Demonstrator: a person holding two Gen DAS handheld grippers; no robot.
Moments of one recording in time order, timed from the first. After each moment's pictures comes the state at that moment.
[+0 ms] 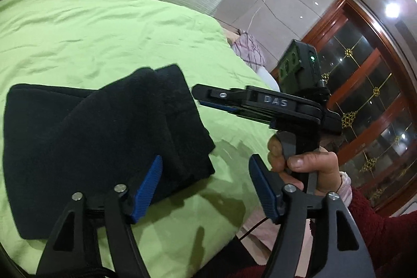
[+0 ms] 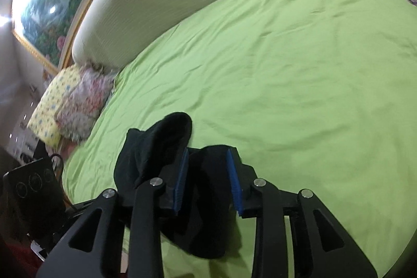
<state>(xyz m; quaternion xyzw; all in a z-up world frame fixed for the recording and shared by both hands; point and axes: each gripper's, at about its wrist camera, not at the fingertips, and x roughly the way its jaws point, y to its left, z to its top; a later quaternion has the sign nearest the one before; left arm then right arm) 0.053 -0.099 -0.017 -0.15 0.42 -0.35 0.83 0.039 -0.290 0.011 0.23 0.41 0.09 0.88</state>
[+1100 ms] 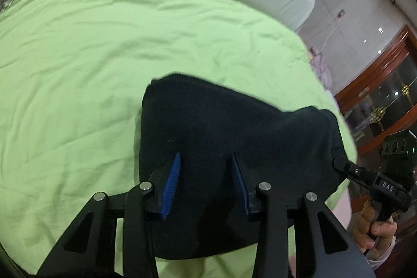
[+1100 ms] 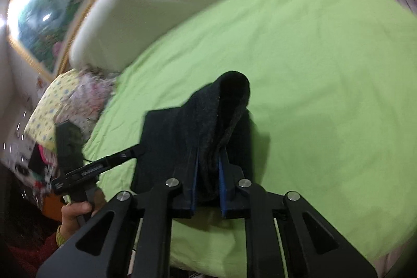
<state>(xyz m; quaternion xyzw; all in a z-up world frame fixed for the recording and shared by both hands) 0.110 -0.010 -0.063 -0.17 0.47 -0.16 0.85 -0.006 -0.259 -0.003 0.23 0.42 0.06 0.88</state>
